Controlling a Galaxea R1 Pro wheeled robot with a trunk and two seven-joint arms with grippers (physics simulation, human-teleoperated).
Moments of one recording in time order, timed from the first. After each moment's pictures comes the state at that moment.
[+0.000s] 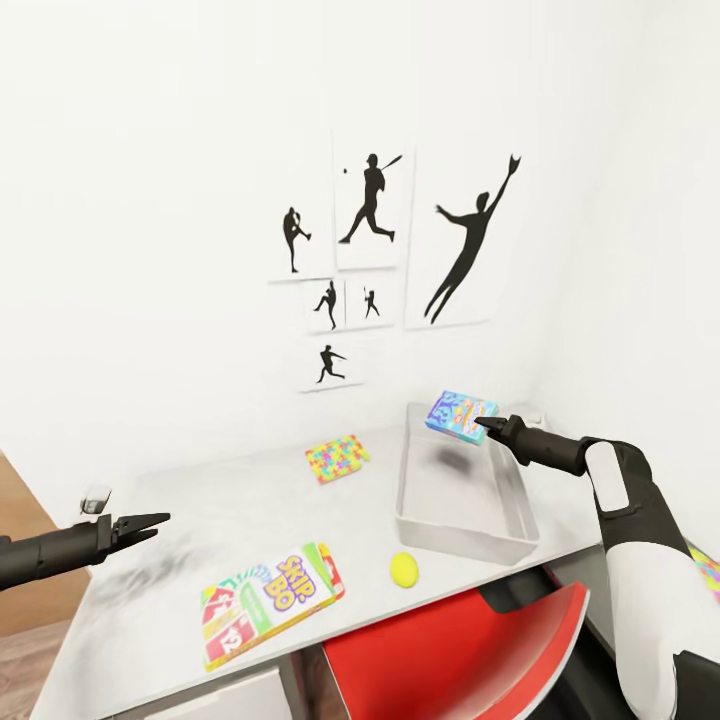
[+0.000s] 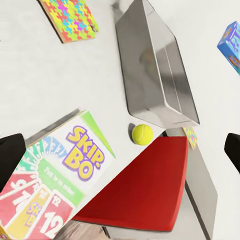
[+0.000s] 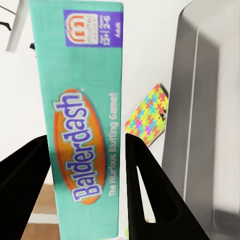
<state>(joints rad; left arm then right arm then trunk) -0.50 0.37 0.57 -1.08 -0.28 1.00 -1.56 -0.84 -0.15 -0.39 -0.94 -0.52 1.04 0.43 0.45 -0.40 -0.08</state>
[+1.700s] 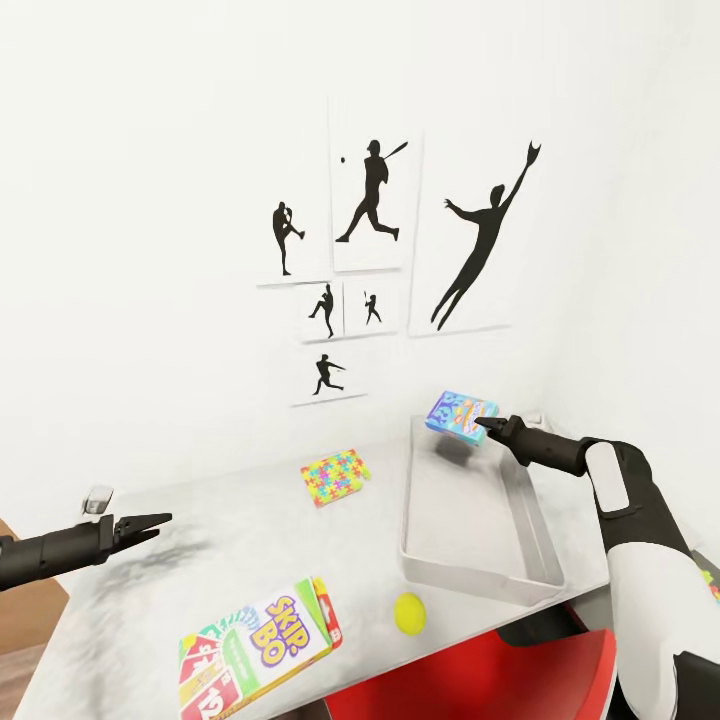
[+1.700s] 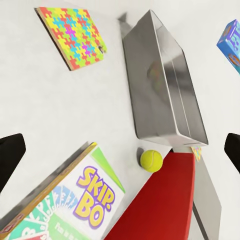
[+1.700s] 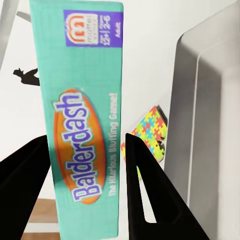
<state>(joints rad) -0.50 0.37 0.56 -1.08 -0.28 1.00 -1.56 -0.84 -0.15 -0.39 -0.95 -0.52 1.03 0.43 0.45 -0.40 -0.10</state>
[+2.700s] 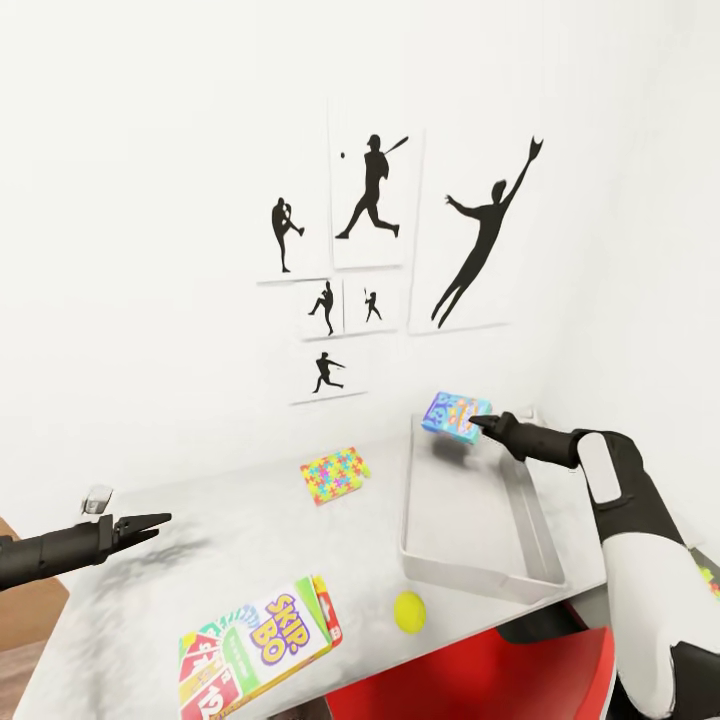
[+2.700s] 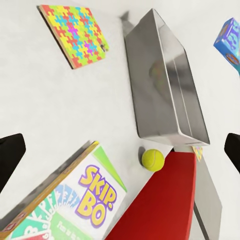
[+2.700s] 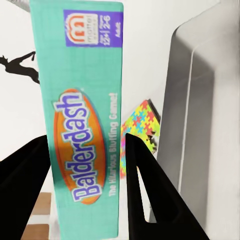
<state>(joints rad) -0.50 0.37 0.57 -1.08 -0.28 1.00 -1.56 -0.87 -0.15 -0.33 -0.94 -0.51 1.04 0.38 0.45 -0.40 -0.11</state>
